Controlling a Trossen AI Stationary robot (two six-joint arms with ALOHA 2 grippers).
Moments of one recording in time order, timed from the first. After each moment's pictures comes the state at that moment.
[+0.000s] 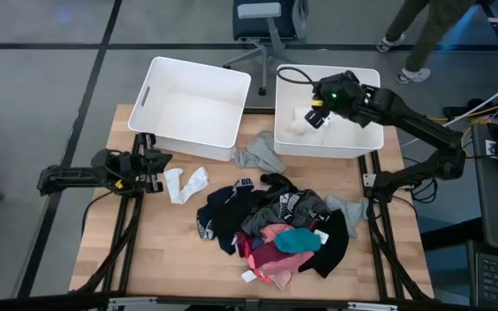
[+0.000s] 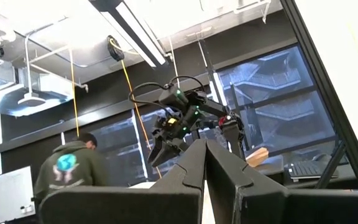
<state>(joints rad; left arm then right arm) 0.05 0.04 0.01 0.59 -0.05 0.34 -0.42 1.33 1.54 -0.98 0.51 -0.04</state>
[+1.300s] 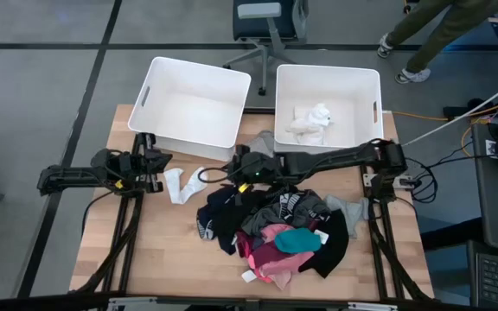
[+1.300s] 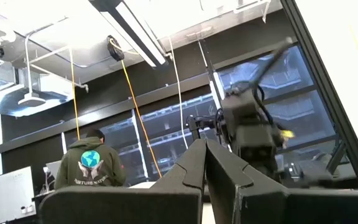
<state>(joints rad) 0.05 0.04 0.01 0.59 -0.05 0.34 0.06 1.90 1.54 -0.17 0.14 -0.17</state>
